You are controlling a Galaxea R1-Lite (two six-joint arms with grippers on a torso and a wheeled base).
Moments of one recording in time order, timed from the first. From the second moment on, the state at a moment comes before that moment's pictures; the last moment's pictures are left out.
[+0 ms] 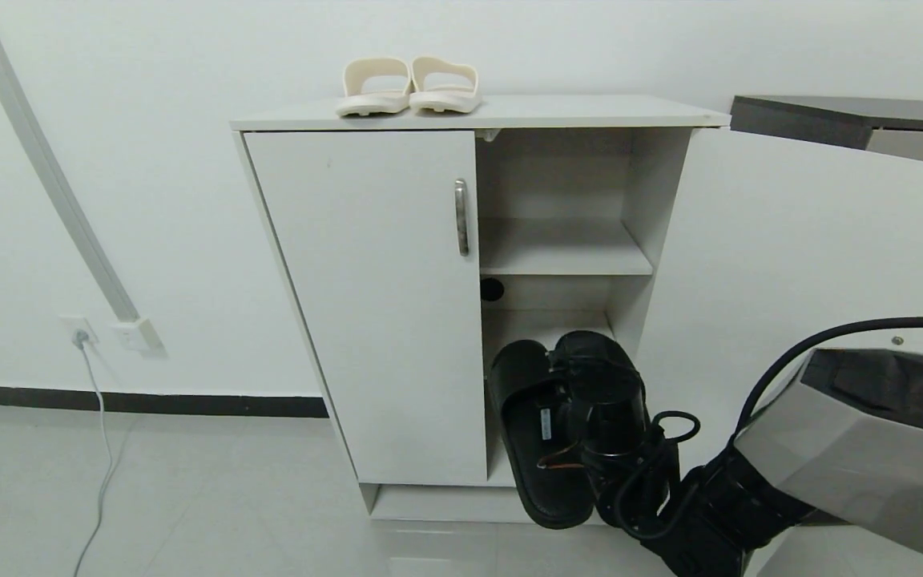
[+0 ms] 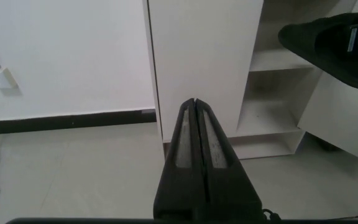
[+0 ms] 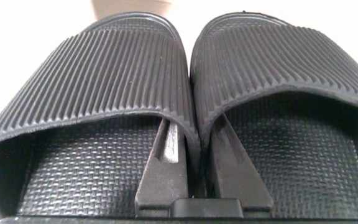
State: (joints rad) left arm 0.00 0.00 0.00 0.00 -0.07 0.04; right arm 0.77 2.20 -0.92 -1.08 -0.66 0.10
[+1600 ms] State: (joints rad) left arm 0.00 0.00 0.00 0.00 -0.07 0.03; right arm 0.74 2.30 -1.08 -0.79 -0.63 0.36
